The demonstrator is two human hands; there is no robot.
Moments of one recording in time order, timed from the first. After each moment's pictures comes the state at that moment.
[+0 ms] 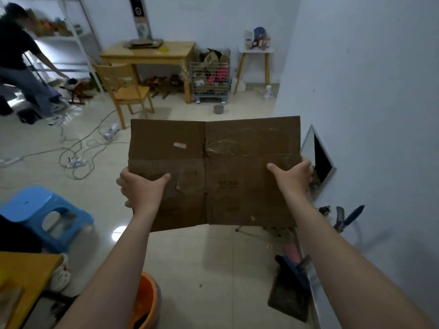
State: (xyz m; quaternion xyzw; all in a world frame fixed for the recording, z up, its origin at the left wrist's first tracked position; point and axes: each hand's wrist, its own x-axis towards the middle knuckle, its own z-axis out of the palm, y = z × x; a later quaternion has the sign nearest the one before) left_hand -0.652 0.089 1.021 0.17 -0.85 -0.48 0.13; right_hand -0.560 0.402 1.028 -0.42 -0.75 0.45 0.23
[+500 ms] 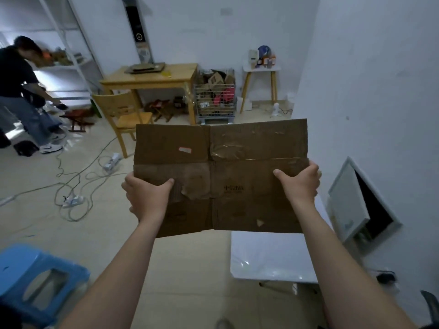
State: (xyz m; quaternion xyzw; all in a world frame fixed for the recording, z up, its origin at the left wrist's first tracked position) left_hand -0.969 0.122 1.024 0.14 -0.86 -0.46 0.17; right_hand -0.867 0.428 1.023 -0.40 -0.75 0.44 0.29
